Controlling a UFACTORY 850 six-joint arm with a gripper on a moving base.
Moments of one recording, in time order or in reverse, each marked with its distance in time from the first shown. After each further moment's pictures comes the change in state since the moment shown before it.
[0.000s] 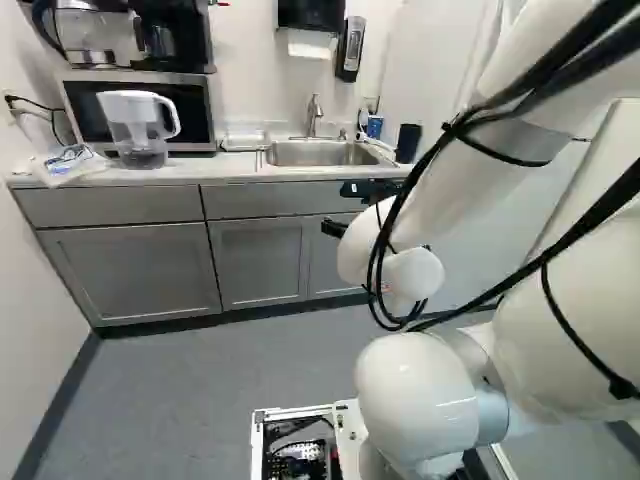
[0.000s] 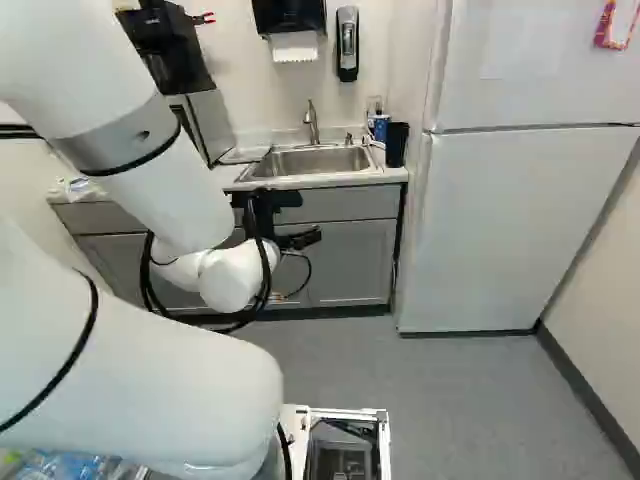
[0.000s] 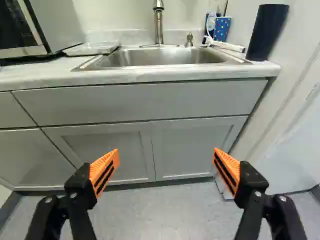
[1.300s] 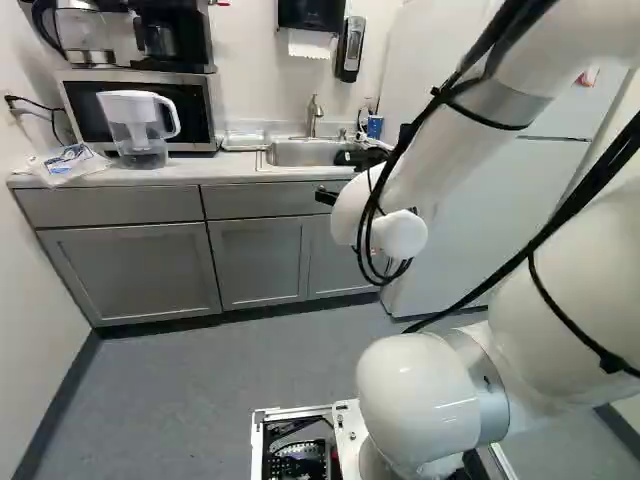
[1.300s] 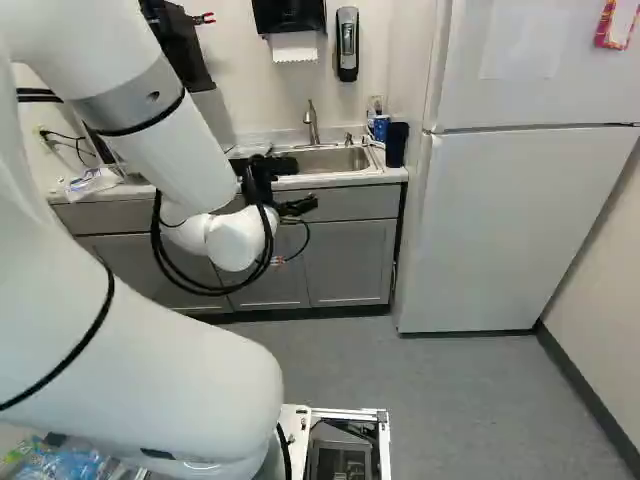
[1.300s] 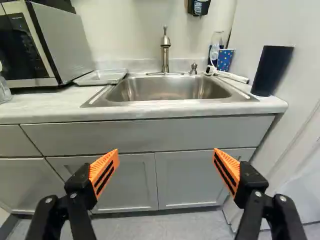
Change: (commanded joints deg) arm 1.7 -3.7 -10.6 0.0 -0.4 0.0
